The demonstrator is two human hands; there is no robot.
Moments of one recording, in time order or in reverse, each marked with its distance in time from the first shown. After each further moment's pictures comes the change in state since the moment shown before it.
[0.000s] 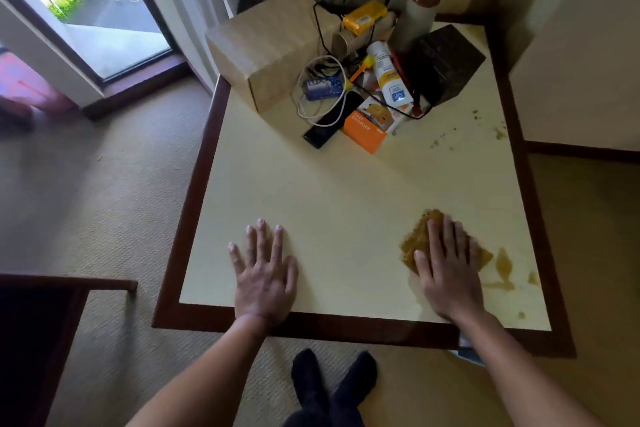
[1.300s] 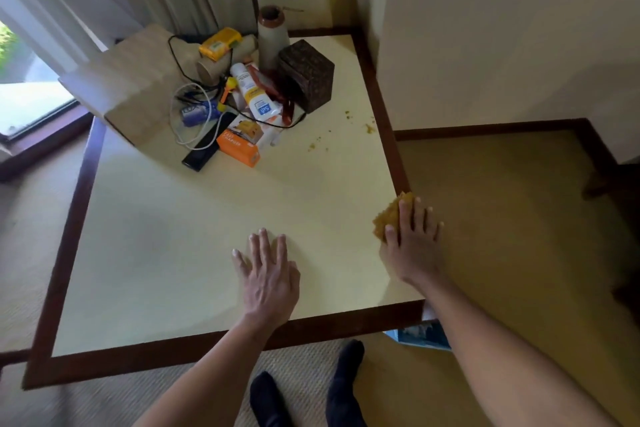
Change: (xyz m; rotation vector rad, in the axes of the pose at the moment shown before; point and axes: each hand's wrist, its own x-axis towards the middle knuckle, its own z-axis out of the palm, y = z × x) left_hand -0.002 0.212 0.020 0.050 -0.149 0.176; right_hand 0.011 0.165 -0.023 0.133 -0.006 0.286
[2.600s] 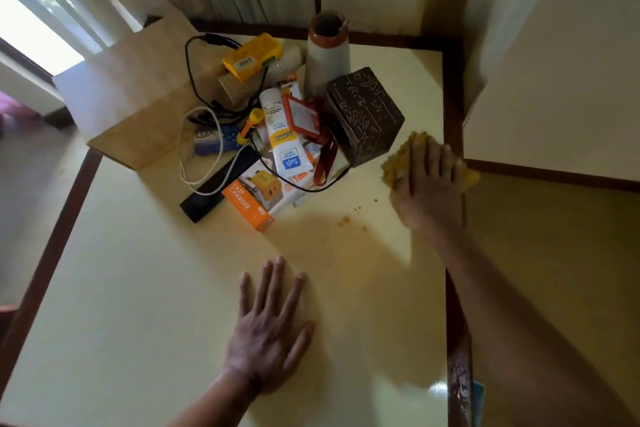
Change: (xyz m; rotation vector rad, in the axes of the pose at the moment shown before) left_hand 0.102 0.002 -0.023 0.042 0.077 0.116; right_hand 0.296 -0.124 -0.069 -0.009 0.082 -0.348
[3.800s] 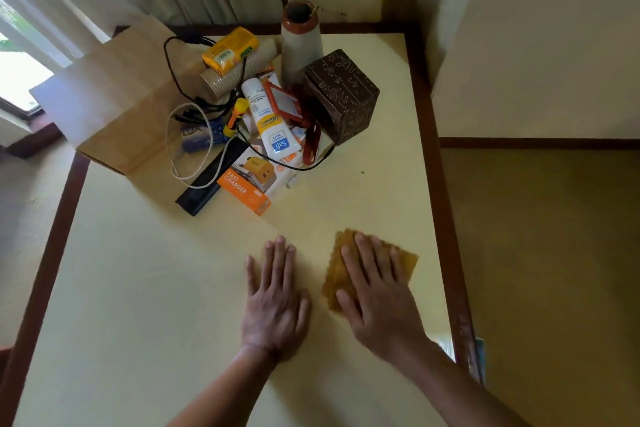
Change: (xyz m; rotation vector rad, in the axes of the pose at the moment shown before) left_hand 0.000 -0.009 0.002 -0.093 0.086 0.032; right_hand -0.236 -0.070 0.040 -0.003 -0.108 -0.247
